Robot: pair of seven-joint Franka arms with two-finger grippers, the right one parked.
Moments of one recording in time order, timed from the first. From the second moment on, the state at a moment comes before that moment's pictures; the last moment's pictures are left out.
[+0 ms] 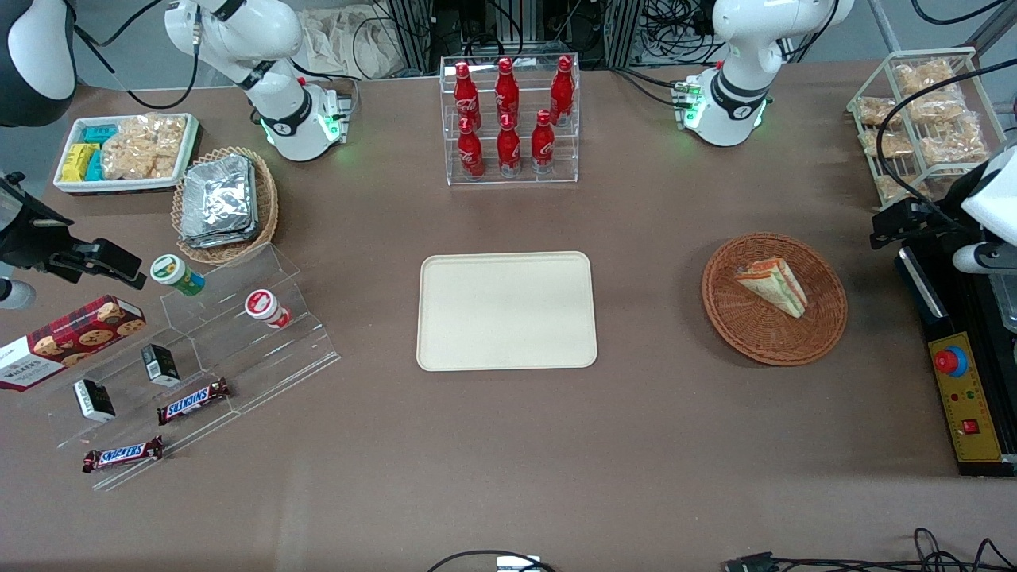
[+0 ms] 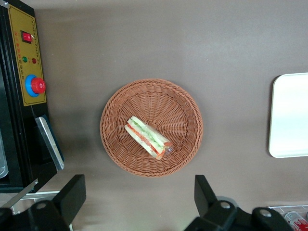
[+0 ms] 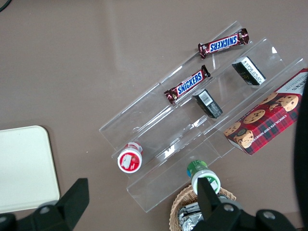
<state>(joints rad) 0.14 0.03 -0.14 -1.59 0.01 1.55 0.07</state>
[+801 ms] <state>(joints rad) 0.15 0.03 -0.14 -1.68 0.02 1.59 -0.12</state>
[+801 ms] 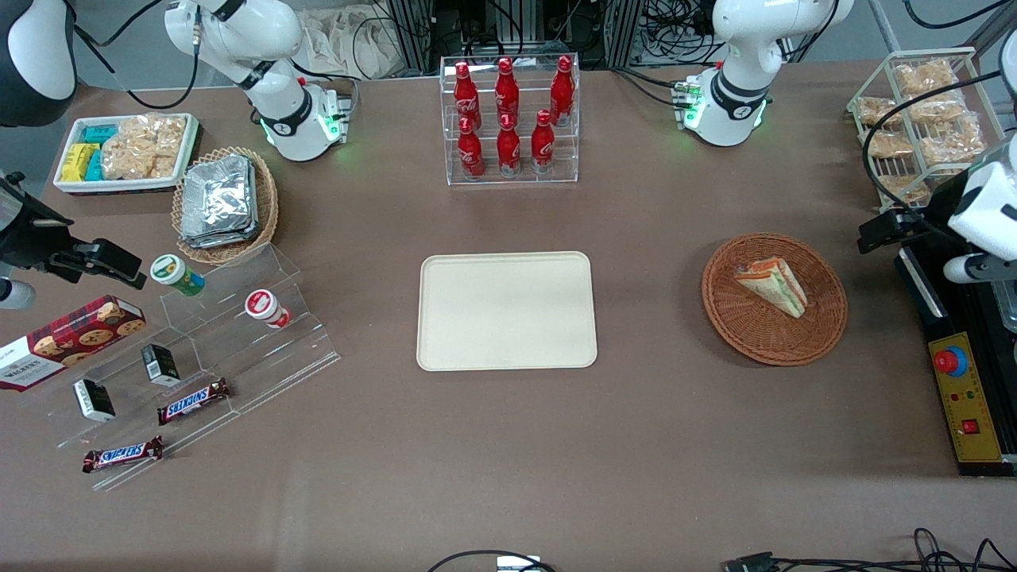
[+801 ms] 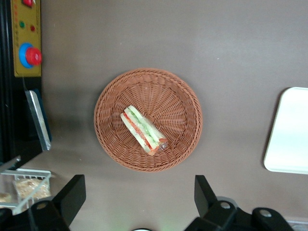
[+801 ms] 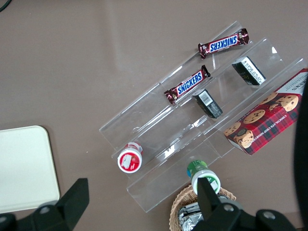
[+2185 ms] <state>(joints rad) 0.15 -0.09 -0.14 -2.46 0.02 2.34 -0.58</state>
